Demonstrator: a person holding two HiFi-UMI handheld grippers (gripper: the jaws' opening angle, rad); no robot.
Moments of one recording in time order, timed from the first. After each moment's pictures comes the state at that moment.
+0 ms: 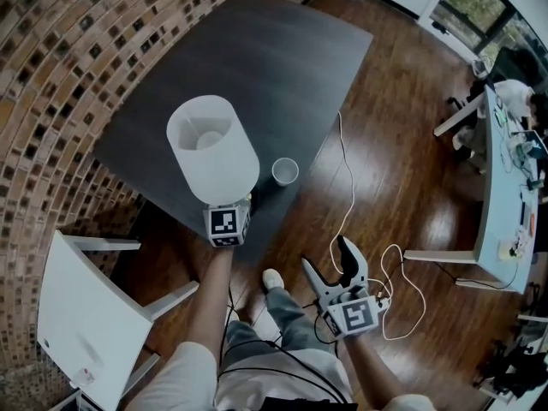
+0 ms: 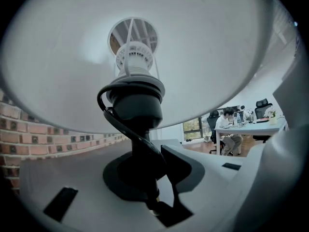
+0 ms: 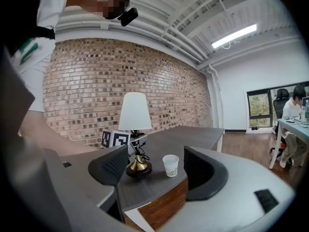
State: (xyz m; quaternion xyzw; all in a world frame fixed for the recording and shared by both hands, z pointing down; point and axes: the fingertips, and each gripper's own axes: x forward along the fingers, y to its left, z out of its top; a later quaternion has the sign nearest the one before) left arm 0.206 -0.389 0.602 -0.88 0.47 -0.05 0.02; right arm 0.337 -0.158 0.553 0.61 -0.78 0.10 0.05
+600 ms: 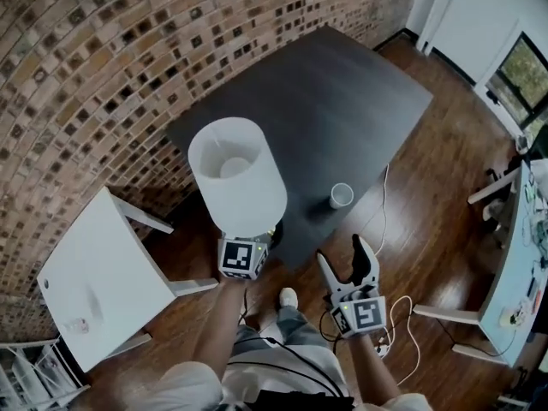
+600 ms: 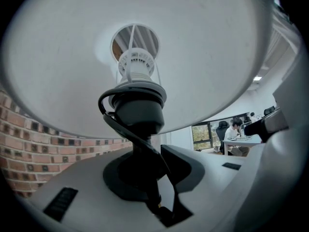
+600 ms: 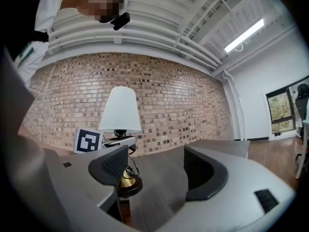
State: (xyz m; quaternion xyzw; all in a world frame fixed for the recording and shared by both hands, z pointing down) left arm 0.096 -0.295 0.474 -0.84 0.53 0.02 0.04; right arm 0.258 -0.190 0.478 0.53 -0.85 0.06 -0.01
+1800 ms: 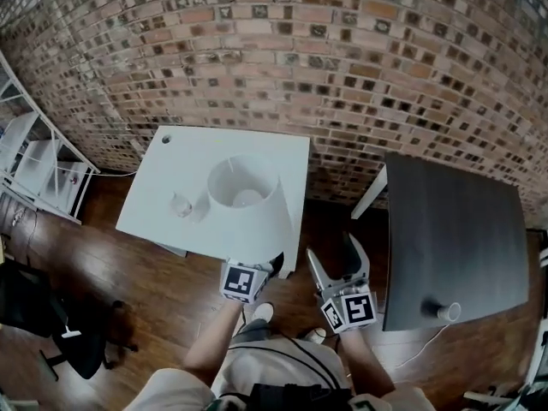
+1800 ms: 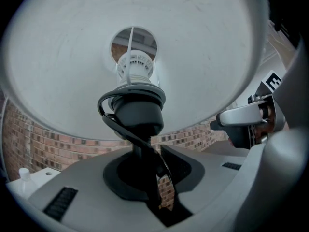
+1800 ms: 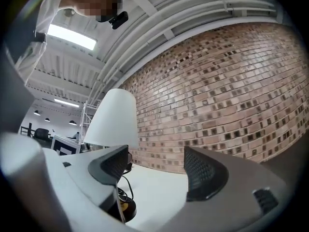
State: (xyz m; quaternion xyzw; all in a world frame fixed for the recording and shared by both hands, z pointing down) left arm -0.351 0.031 0.448 -0.55 0.83 0.00 0.04; right arm -0.242 -0.041 0.424 0.07 -1.00 0.05 -0.04
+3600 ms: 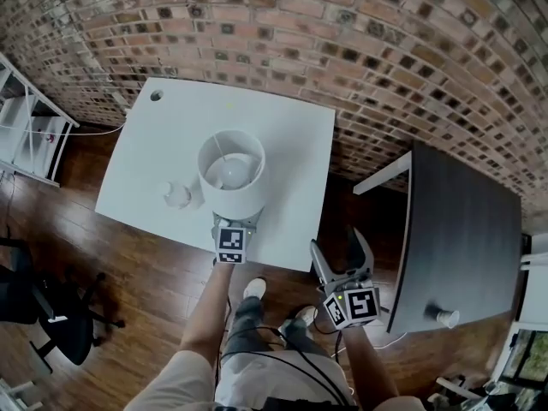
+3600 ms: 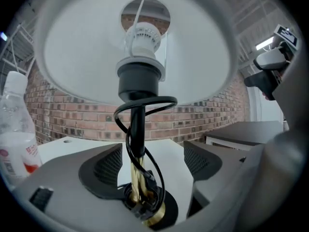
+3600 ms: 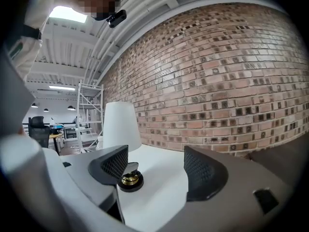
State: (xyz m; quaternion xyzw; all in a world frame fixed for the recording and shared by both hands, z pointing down) left arm -0.550 0.059 0.657 -0.48 0.87 -0.06 -0.07; right arm -0.358 -0.034 0.524 0.08 -0.99 0.04 0.08
